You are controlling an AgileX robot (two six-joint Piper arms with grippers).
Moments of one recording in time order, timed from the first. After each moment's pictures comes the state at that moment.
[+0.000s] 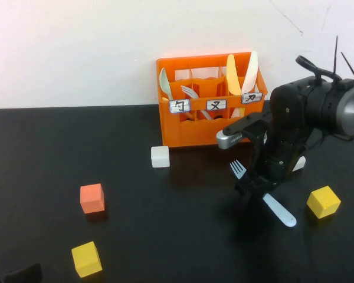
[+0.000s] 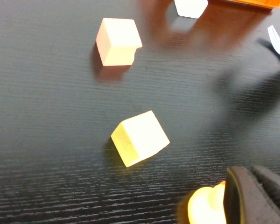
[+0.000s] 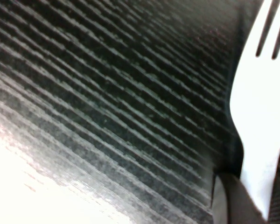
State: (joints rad) right arm 0.47 2.11 -1.54 0.04 0.96 -0.20; left arm -0.37 0.47 -0.38 -0.11 0.57 -0.39
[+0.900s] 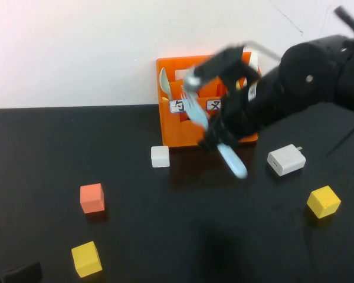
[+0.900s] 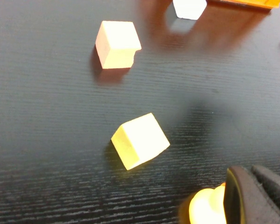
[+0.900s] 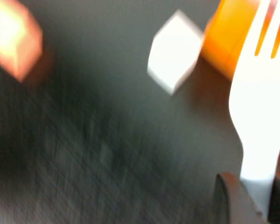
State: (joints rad) right arm 0.59 1.83 -1.52 0.15 0.71 -0.28; left arm -0.37 0.47 -0.38 -0.11 0.57 -0.37
